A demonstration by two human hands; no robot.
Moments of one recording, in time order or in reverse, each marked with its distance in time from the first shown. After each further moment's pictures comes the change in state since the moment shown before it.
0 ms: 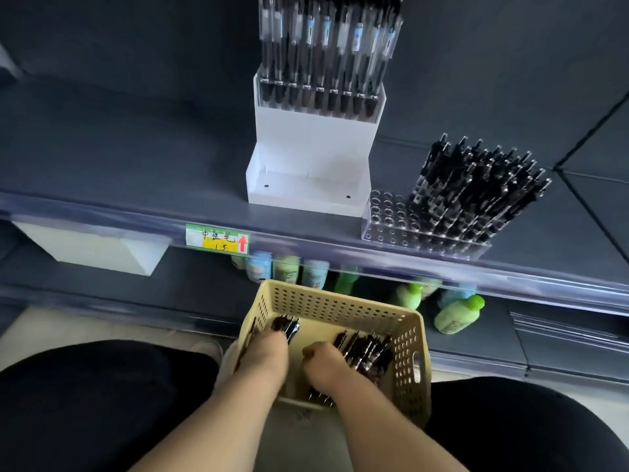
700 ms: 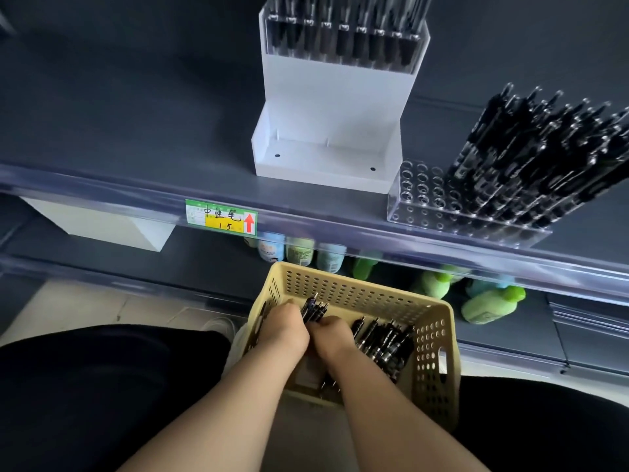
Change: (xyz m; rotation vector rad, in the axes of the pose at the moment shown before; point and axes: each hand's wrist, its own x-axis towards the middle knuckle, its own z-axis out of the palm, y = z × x) left_hand 0.015 0.011 0.008 0.365 0.108 0.242; right_hand 0.035 -0.009 0.011 0.409 0.125 0.062
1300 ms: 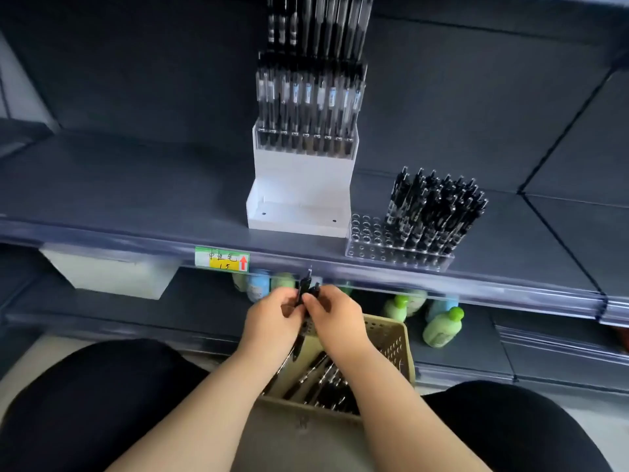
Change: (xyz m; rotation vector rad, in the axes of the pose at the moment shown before) left_hand -0.102 0.018 -0.087 -0.579 0.335 0.395; right_hand -0.129 -0.065 -0.075 -0.130 0.319 -0.641
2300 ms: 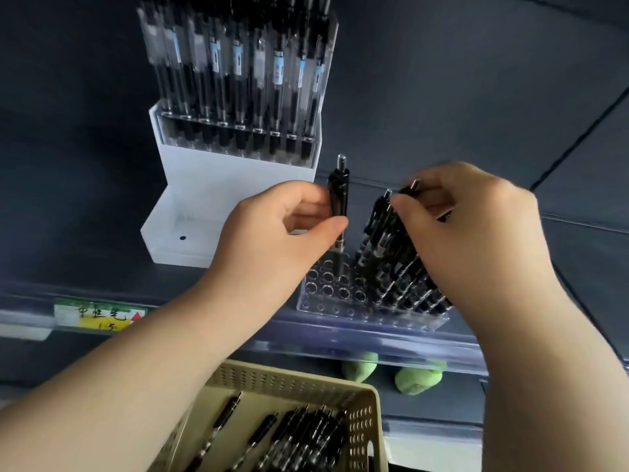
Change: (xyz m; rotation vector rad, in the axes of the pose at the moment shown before) left_hand 0.103 0.135 0.006 -0.418 -0.045 0.365; right_hand 0.089 -0.062 -0.177 -0.420 0.458 -0.295
